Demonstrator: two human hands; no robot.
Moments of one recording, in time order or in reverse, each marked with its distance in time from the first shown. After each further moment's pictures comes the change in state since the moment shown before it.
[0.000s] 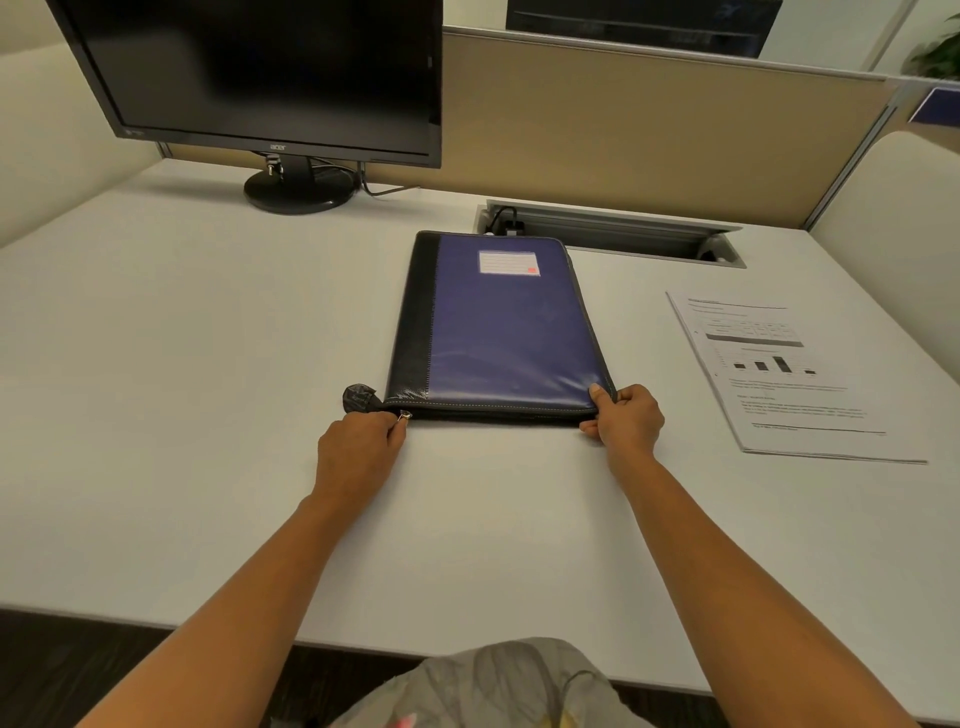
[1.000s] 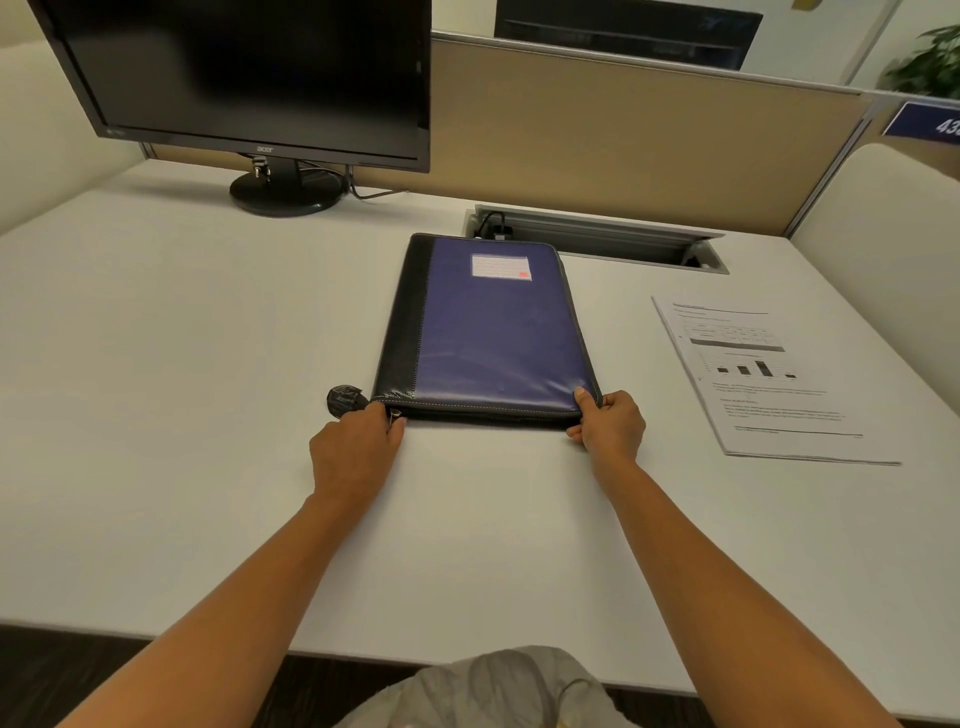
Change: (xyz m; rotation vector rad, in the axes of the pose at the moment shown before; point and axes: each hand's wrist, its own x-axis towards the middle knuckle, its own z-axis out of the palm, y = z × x) left_hand 0.003 0.015 0.003 0.088 0.005 -0.092; right_hand 0.000 0.004 0.002 -0.048 -0.009 -0.019
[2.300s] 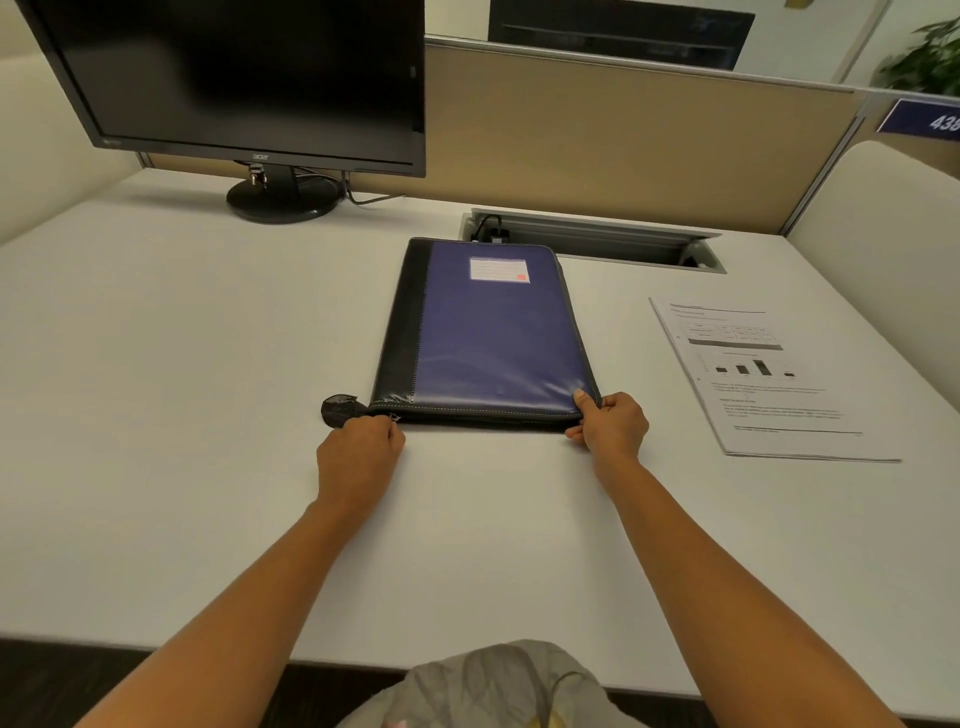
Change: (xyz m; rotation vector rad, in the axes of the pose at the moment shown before) left_hand 0.002 0.002 0.003 -0.094 -0.053 -0.005; right_hand 0.003 -0.002 -0.002 0.049 0.010 0.029
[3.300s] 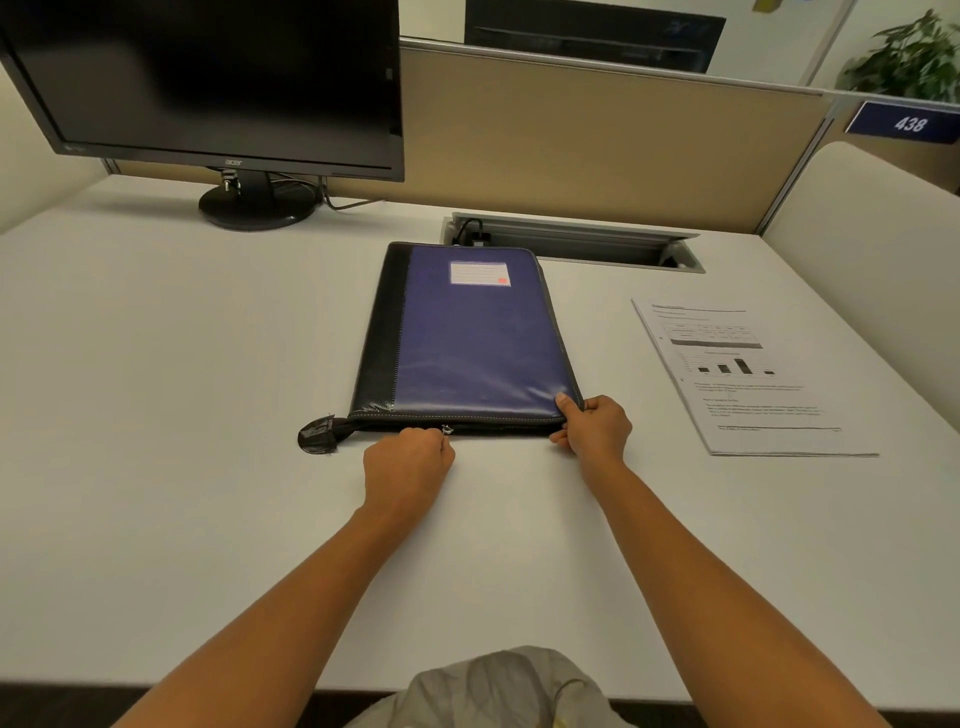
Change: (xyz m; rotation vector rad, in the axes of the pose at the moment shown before) left_hand -0.005 0.052 0.011 0.093 -0.105 0.158; right_hand 0.005 0.001 0.004 -0.002 -0.012 0.001
